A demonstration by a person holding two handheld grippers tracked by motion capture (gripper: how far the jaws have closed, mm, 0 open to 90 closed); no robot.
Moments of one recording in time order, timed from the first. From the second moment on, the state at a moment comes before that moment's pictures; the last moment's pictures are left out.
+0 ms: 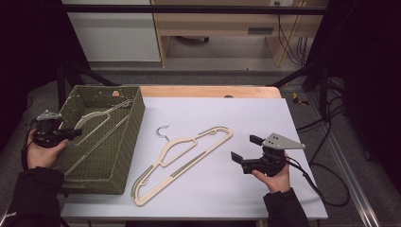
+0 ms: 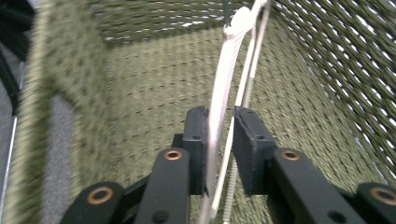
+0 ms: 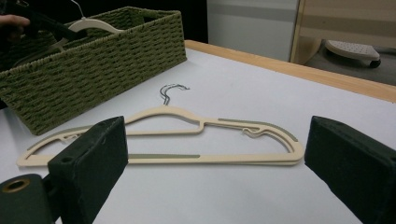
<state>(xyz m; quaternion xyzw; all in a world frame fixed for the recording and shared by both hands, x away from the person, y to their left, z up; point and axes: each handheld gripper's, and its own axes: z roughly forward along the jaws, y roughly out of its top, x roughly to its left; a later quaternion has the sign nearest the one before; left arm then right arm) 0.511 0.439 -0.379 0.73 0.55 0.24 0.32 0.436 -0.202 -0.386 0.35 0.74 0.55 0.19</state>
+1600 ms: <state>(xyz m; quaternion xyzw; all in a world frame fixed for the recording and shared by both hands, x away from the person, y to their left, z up) 0.431 0.271 -0.342 0.76 0.36 0.23 0.50 0.435 -0.205 -0.383 0.35 0.73 0.56 0.20</state>
